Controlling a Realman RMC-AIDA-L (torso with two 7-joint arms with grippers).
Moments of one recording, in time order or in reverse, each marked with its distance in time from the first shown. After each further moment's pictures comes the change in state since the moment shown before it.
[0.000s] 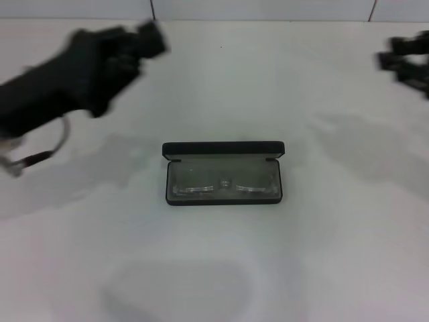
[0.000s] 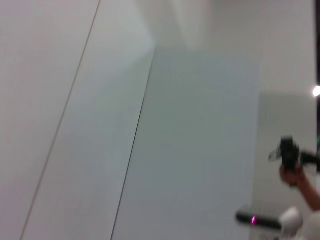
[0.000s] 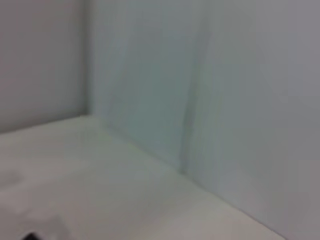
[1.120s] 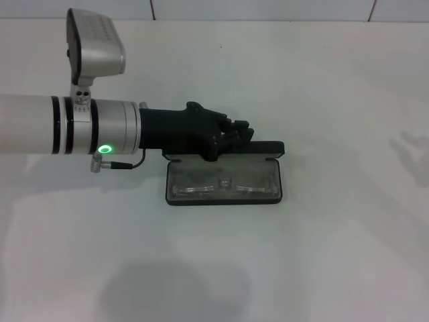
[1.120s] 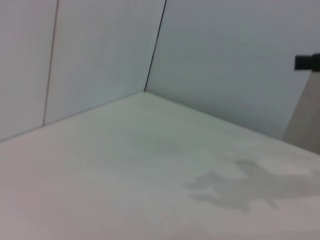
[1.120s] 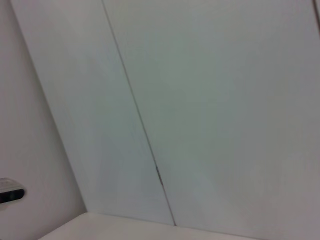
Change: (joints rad) left arm -0.240 -0.090 0.002 -0.004 0.644 -0.513 -0.195; right arm 0.000 0.002 0.458 0.577 0.364 -0.368 -0.347
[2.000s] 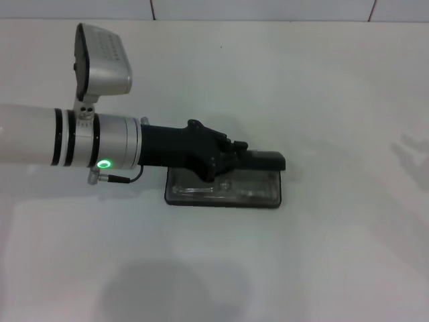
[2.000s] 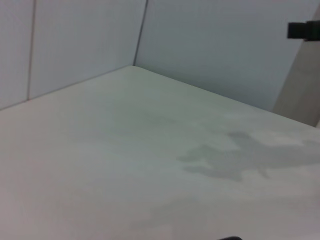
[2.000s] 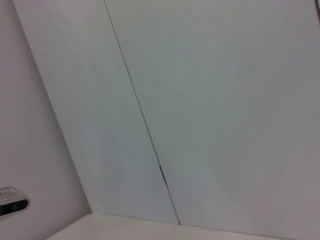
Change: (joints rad) left arm 0.011 -0.007 0.008 0.003 0.065 0.022 0.020; right arm -0.001 -0.002 0.010 0.039 0.006 -0.021 -0.019
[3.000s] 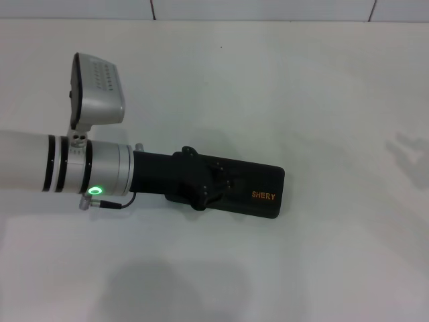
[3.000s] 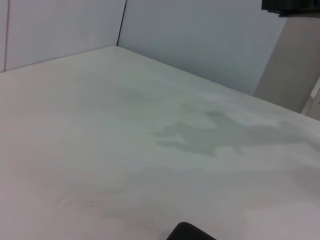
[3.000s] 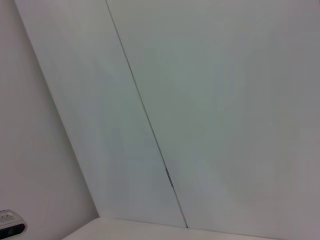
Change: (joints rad) left arm 0.049 -0.004 0.001 -0.018 0.029 0.036 0.032; right arm 0.021 0.000 0.000 0.034 0.003 -0.006 -0.002
